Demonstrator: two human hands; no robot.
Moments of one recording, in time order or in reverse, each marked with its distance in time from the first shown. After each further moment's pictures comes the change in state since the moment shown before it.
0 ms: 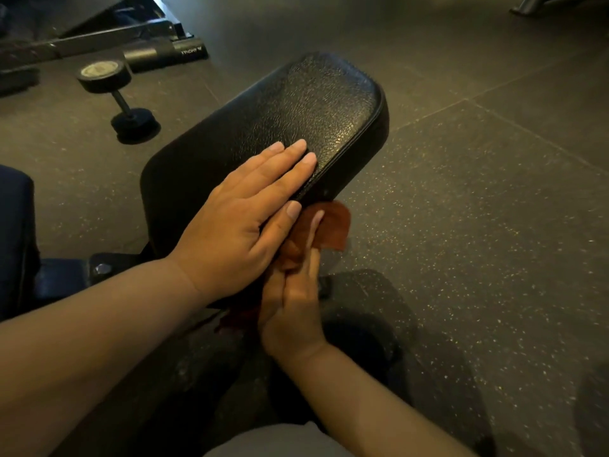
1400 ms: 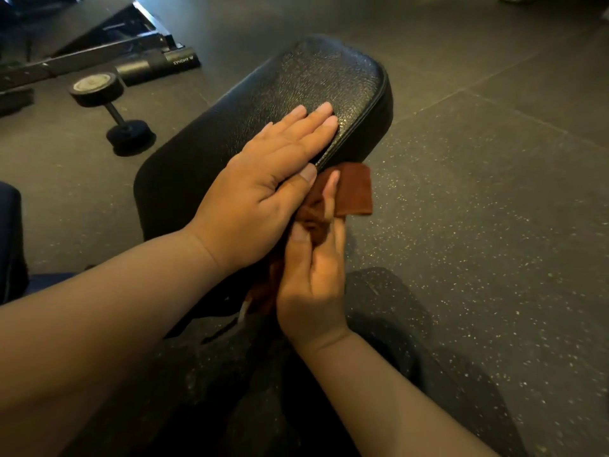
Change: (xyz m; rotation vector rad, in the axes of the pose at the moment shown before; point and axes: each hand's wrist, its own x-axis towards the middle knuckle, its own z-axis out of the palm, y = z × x) left_hand 0.029 0.004 -0.001 -0.252 -0.017 -0.029; right_hand 0.024 -0.018 -0.007 -0.014 0.181 -0.066
